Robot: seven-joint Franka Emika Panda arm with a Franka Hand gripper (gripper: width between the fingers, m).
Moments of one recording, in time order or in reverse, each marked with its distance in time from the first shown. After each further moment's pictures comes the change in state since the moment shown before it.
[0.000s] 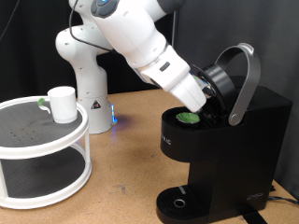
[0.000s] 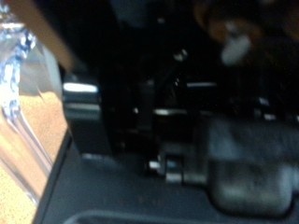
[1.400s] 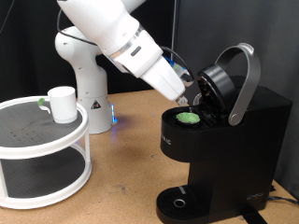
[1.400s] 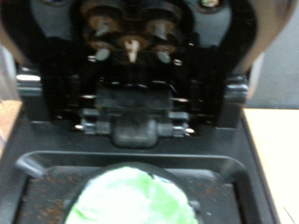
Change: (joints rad) arm -0.049 -0.044 -0.046 0.019 0.037 0.028 -0.032
